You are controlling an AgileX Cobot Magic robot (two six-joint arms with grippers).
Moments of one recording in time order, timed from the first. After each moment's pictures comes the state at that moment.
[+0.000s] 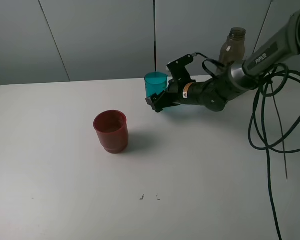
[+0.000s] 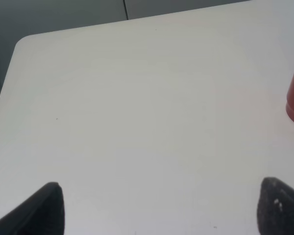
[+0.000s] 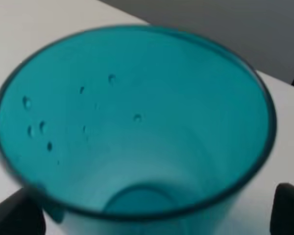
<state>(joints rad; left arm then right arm) -0.11 0.00 -0.51 0.09 1.08 0.01 0.40 2.30 -1.19 -0.49 -0.48 0.29</state>
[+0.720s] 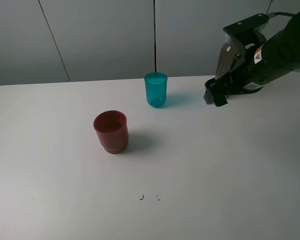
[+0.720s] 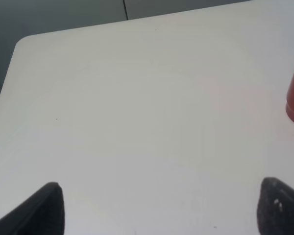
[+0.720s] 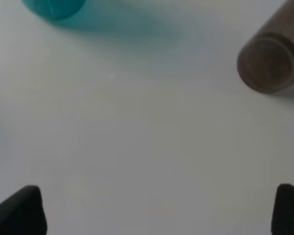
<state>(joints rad) -0.11 0.00 -0.51 0.09 1.08 0.01 0.40 1.45 -0.86 -0.20 0.51 0.09</state>
